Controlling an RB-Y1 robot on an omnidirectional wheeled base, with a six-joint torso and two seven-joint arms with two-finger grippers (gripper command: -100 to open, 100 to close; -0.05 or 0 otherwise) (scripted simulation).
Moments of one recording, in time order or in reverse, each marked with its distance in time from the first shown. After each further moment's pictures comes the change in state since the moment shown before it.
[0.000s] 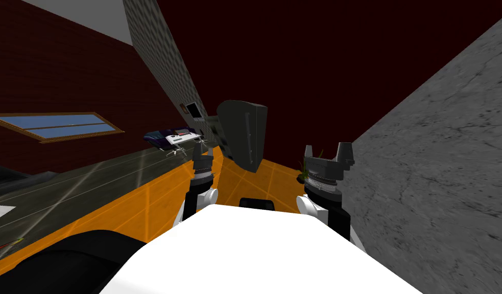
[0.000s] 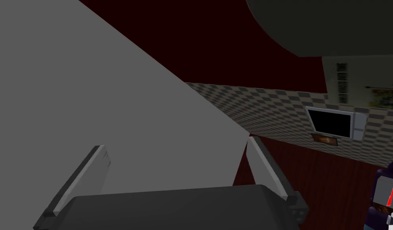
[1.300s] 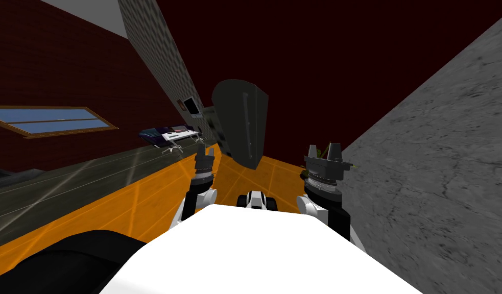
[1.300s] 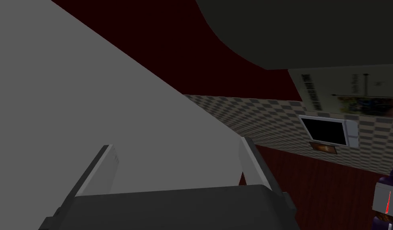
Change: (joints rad) left arm -0.003 0.065 -0.001 0.013 -0.005 -0.001 -0.004; right arm 0.000 0.000 0.000 0.000 0.000 0.000 0.000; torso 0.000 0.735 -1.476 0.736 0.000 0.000
